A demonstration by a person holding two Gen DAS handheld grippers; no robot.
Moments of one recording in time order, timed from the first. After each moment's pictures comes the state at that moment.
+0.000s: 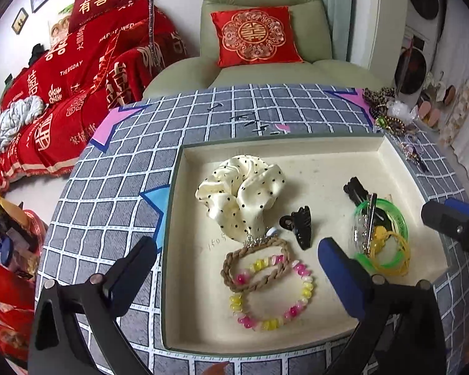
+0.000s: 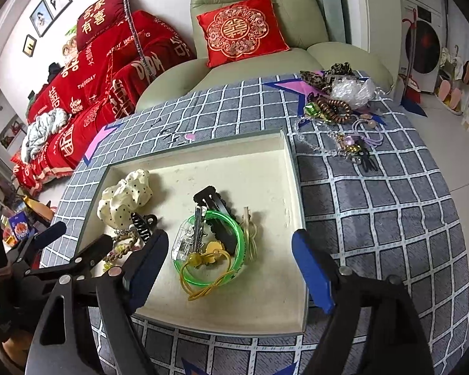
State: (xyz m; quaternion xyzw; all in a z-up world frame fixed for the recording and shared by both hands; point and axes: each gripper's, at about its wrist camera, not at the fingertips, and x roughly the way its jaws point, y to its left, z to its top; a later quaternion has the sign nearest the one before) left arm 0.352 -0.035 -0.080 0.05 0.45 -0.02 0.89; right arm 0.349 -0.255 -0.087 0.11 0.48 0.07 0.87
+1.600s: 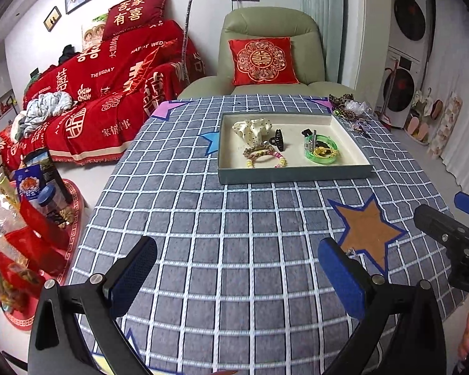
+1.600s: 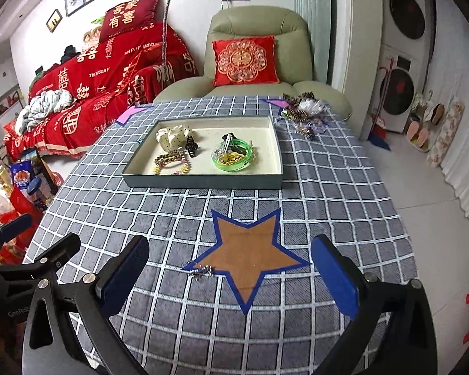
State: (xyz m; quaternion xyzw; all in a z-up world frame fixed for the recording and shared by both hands) left arm 0.098 0.002 -0.029 0.02 0.39 -0.01 0.92; right arm 0.103 -0.207 -0.009 0.01 0.41 0.03 0.91
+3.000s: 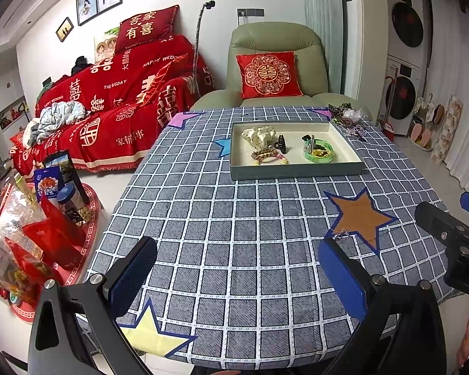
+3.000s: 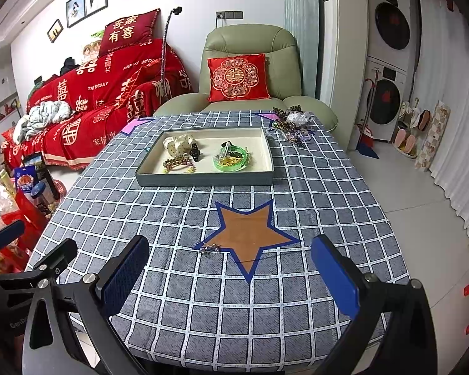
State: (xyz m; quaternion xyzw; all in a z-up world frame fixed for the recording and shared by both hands) left arm 0.040 0.006 -0.009 0.03 0.36 0.01 0.93; right arm 0.041 -0.200 0.010 0.01 0.38 0.01 0.93
